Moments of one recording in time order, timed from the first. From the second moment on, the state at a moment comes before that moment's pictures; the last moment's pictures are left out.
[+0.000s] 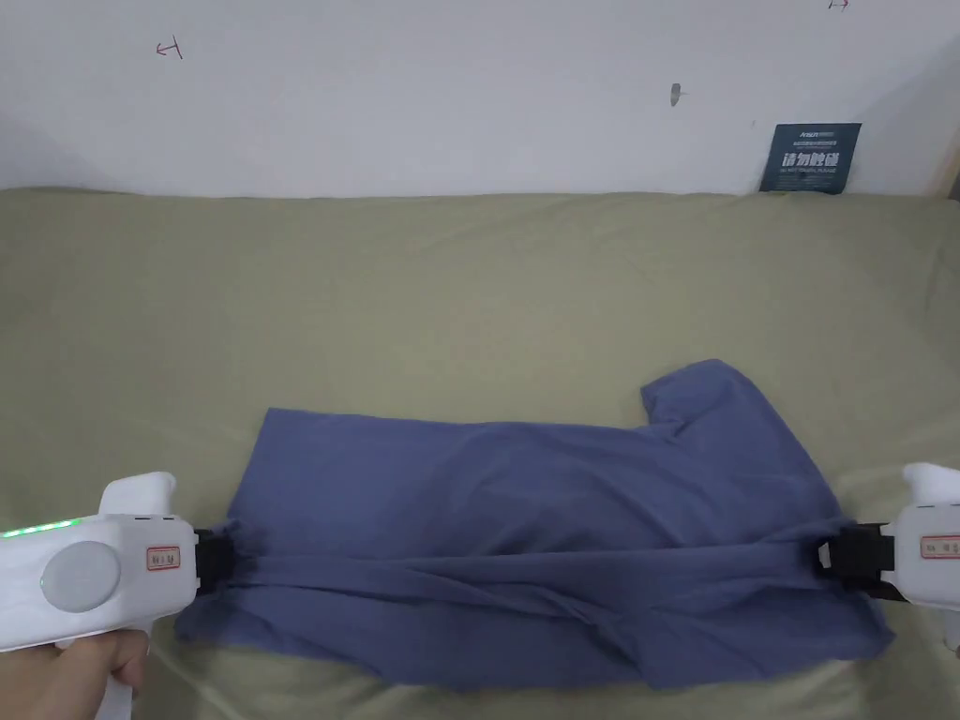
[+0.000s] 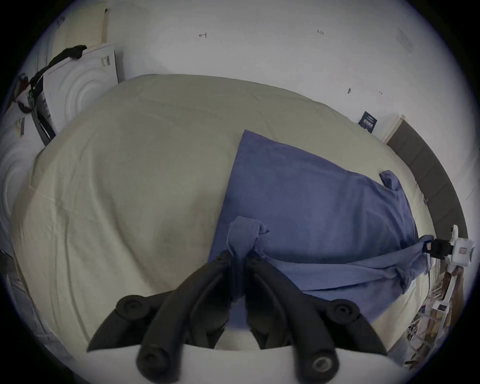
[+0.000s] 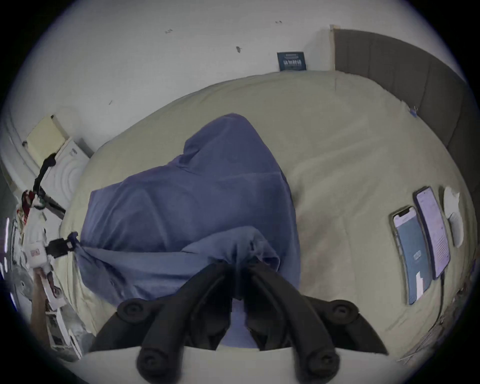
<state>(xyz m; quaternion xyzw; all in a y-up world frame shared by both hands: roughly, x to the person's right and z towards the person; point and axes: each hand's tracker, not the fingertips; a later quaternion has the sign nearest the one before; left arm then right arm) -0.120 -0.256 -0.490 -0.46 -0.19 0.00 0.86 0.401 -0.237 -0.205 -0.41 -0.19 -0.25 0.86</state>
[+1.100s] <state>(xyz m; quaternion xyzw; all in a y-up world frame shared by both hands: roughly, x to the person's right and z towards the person) -0.124 -0.278 -0.460 -0.52 -0.13 0.01 0.85 0.333 -0.241 -0.087 -0.38 -0.21 -0.19 0.88</state>
